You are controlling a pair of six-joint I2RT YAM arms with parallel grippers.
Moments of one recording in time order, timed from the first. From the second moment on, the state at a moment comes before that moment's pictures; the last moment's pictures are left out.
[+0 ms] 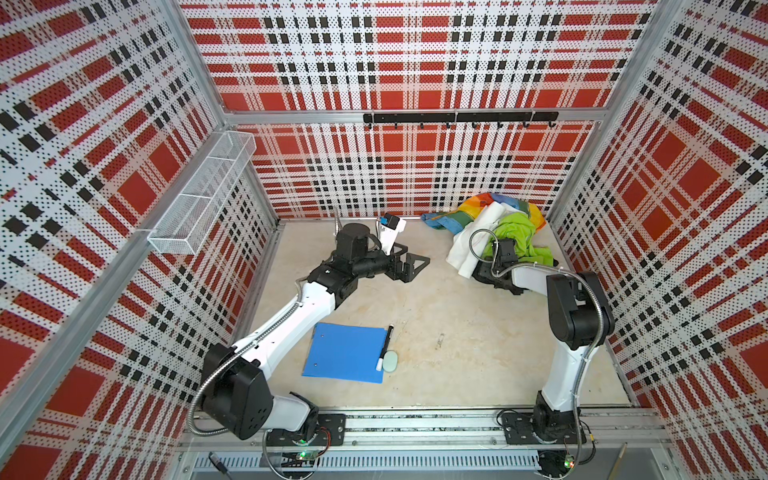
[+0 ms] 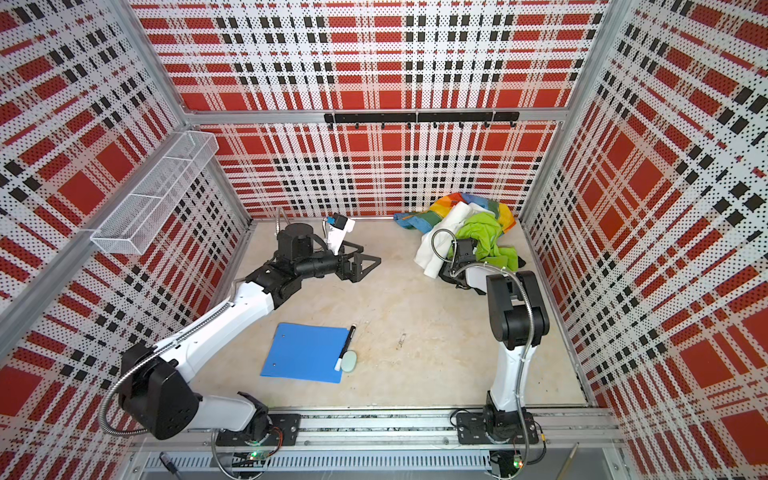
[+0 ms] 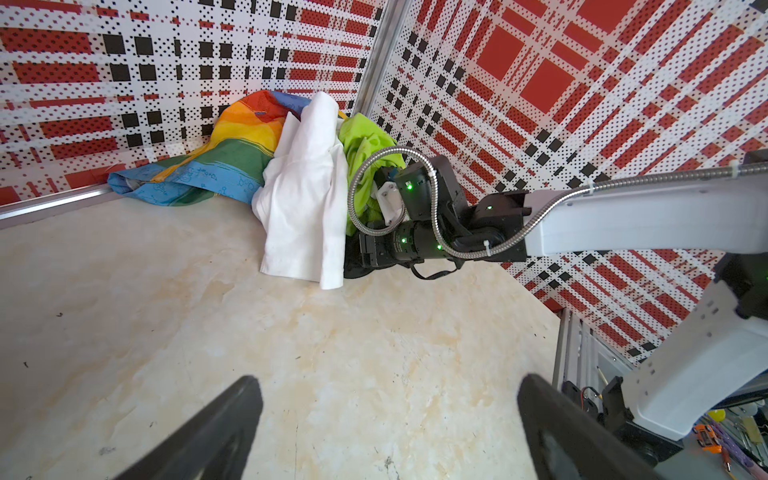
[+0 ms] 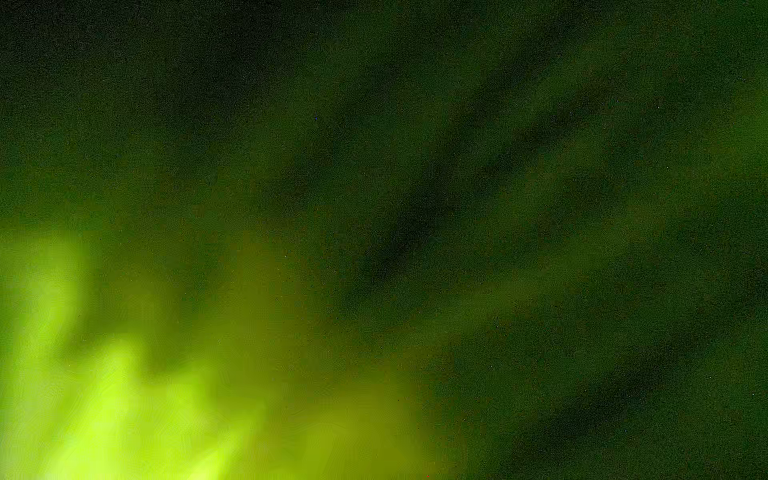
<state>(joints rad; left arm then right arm) -0.49 1.41 1.18 -0.11 0.57 -0.20 0.15 1.97 1.19 -0.13 0.20 0.49</state>
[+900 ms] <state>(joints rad) -0.49 1.41 1.18 -0.11 0.56 -0.20 0.15 1.61 1.18 -0.31 0.12 0.42</state>
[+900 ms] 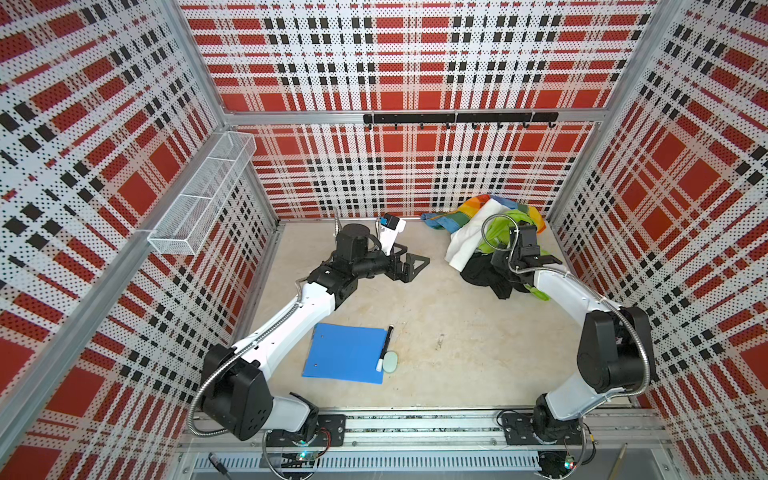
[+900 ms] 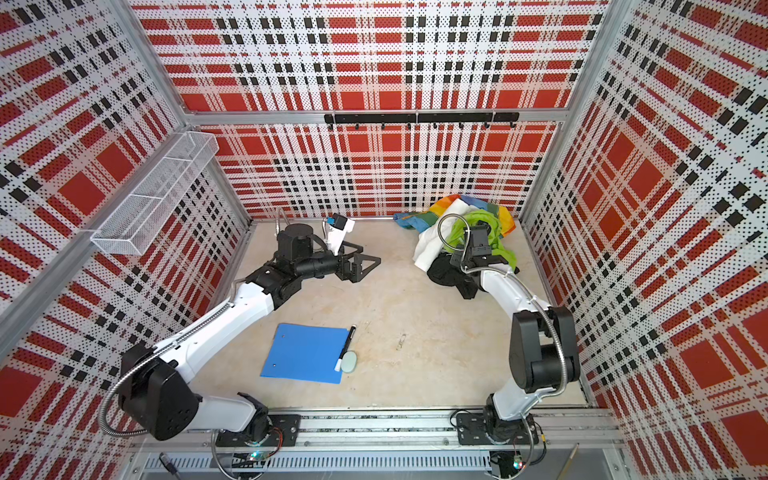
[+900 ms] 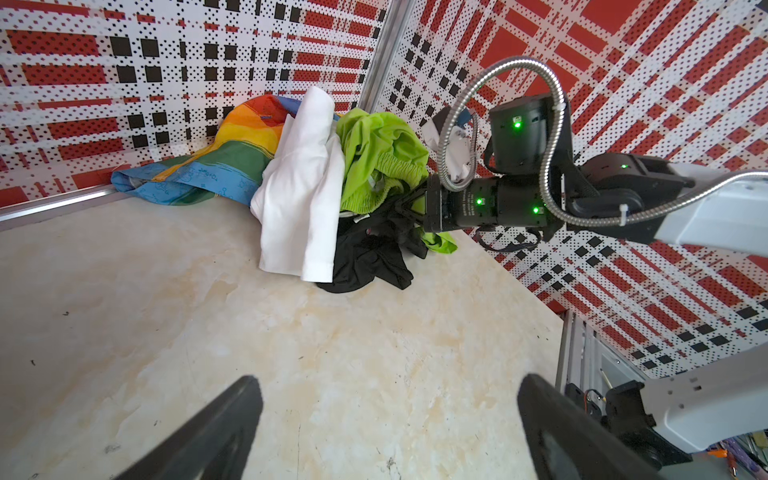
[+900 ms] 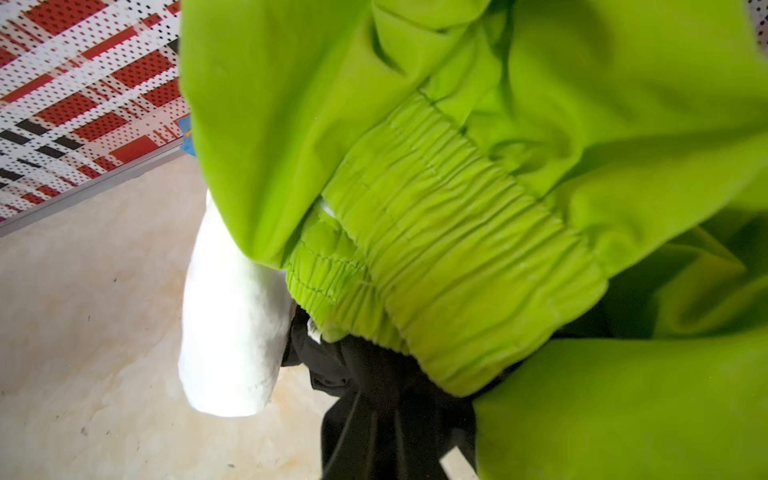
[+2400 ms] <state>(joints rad) -0.51 1.41 1.18 -0.13 0.54 -0.19 0.15 1.32 1.32 -0.48 -0.04 0.34</state>
